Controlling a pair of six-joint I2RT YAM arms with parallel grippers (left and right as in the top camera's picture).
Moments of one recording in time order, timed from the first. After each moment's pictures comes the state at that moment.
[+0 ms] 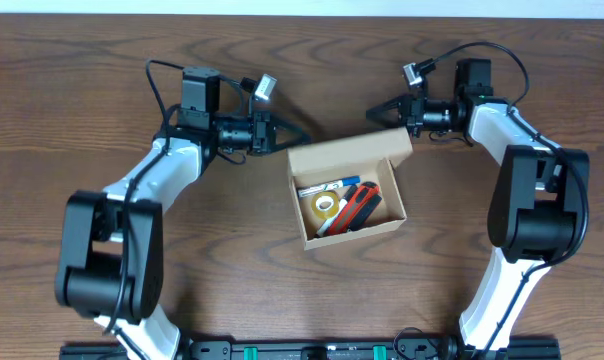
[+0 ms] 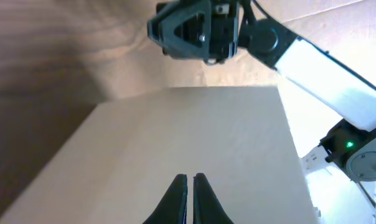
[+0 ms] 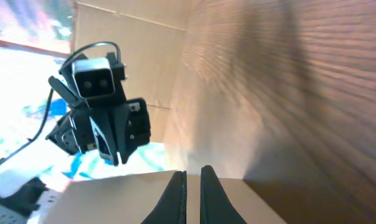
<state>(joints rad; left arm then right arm) -0.19 1.83 1.10 -0.02 1.29 -0.52 -0.07 2.14 1.40 -0.40 -1.41 0.22</state>
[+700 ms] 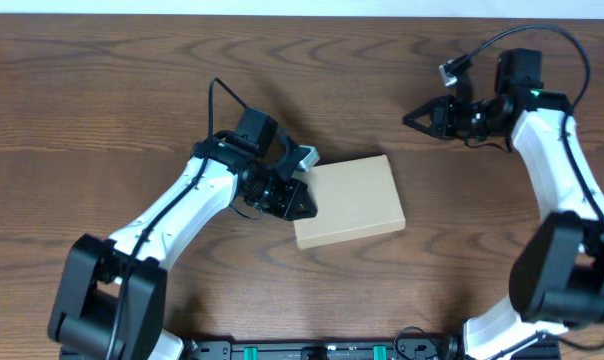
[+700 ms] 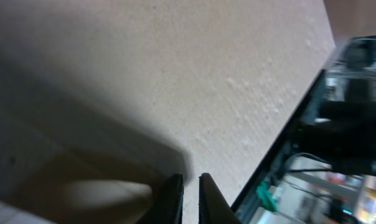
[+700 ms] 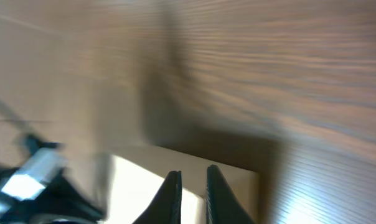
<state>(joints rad) -0.44 1.67 1.11 -0.78 0.74 -0.02 -0.13 1.78 1.40 -0.82 -0.80 -0.02</state>
